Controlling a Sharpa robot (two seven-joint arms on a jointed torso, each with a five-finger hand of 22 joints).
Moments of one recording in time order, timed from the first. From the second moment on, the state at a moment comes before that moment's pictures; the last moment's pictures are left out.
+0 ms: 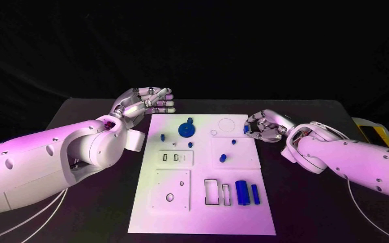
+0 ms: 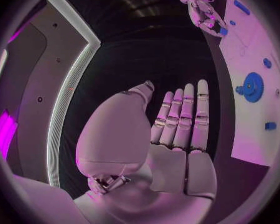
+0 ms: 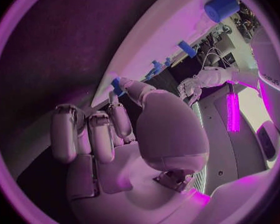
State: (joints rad) left arm 1.21 -0.94 -0.03 1.62 0.00 -0.29 0.43; left_hand 1.42 -0.13 0.35 0.28 0.06 0.84 0.21 0.26 0.16 1.00 0.18 0.10 0.07 0.95 0.14 0.28 0.26 0.17 0.91 0.24 0.36 0.14; right arm 1.18 -0.84 -0.16 1.28 -1.09 -0.42 0.18; right_hand 1.23 -0.17 0.54 -0.02 0.19 0.88 0.17 0.18 0.51 1.34 0.09 1.36 1.30 1.46 0.03 1.56 1.31 0.05 1.43 0.13 1.41 1.31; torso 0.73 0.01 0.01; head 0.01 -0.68
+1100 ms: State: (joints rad) left arm 1.21 -0.94 -0.03 1.62 0.00 -0.29 0.43; left_hand 1.42 -0.13 0.35 0.28 0.06 0.84 0.21 0.26 0.16 1.00 0.18 0.10 0.07 0.95 0.14 0.28 0.26 0.17 0.91 0.24 0.36 0.14; right arm 1.18 -0.83 -0.16 1.29 -1.08 -0.43 0.18; right_hand 1.23 -0.14 0.55 0.00 0.18 0.91 0.16 0.22 0.53 1.36 0.07 1.37 1.31 1.47 0.01 1.56 1.31 0.05 1.44 0.12 1.42 1.31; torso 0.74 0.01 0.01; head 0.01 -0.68
